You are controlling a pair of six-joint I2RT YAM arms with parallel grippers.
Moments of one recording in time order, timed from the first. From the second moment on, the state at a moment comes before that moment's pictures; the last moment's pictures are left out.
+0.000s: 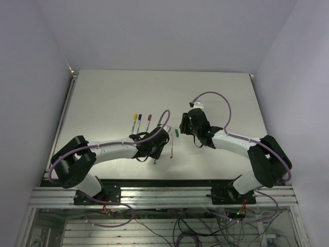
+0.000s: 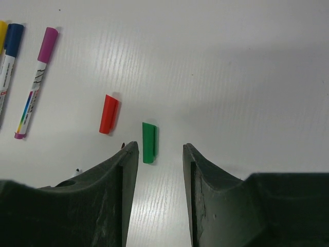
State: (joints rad) left arm -0.97 1.51 0.81 -0.29 -0.23 -0.41; right arm 0.63 1.50 0.75 0.11 0.22 0.46
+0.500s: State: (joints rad) left arm -0.98 1.58 0.83 -0.30 -0.23 -0.41; right arm 0.63 1.50 0.74 0.12 0.22 0.45
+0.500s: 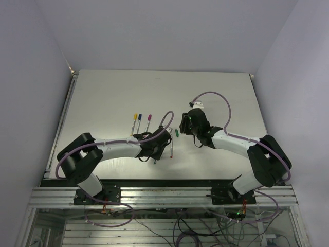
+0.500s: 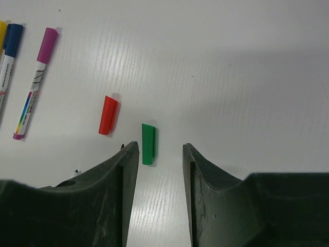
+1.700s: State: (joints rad) left arm -0.98 1.55 0.84 -0.35 -0.19 -0.44; right arm 0.63 1.56 0.80 0.08 0.19 0.39
